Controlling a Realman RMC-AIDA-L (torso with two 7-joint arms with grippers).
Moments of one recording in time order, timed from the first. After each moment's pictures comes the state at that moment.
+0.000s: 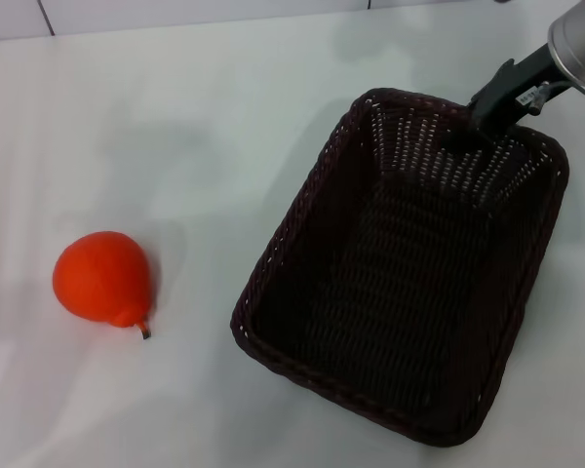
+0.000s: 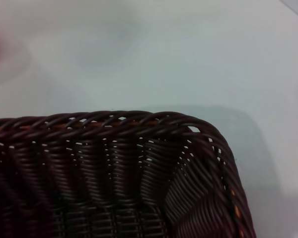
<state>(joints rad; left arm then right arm) -0.22 -2.16 -2.88 -0.14 1.04 -2.00 2.30 0.84 2.04 -0.89 -0.93 0.39 1.47 2.02</state>
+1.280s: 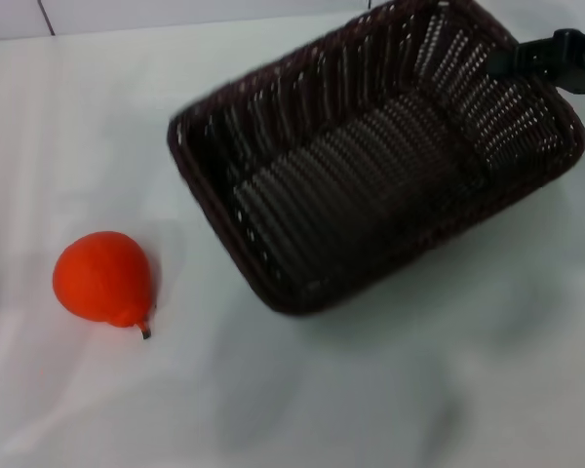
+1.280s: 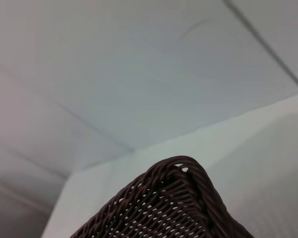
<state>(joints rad) -0.27 -2.16 -2.87 -0.15 1.04 -1.91 2.31 0.66 1.86 -0.40 -0.55 0.91 1.52 2.22</state>
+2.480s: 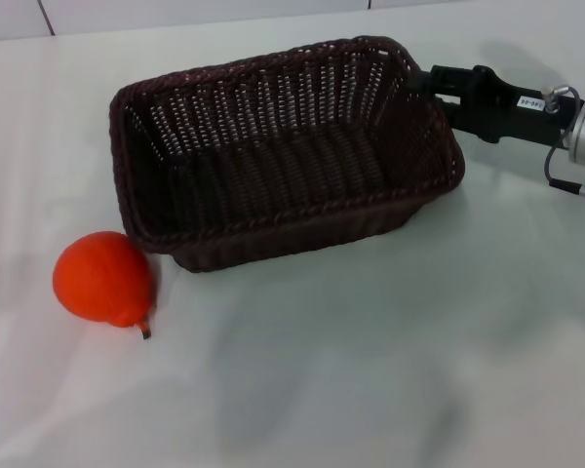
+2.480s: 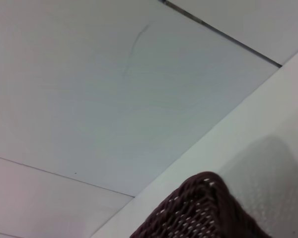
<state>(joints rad) -0.26 -2.16 -2.87 -0.16 1.04 -1.87 2.31 0.62 2.05 -0.37 -0.42 1.07 1.26 2.21</state>
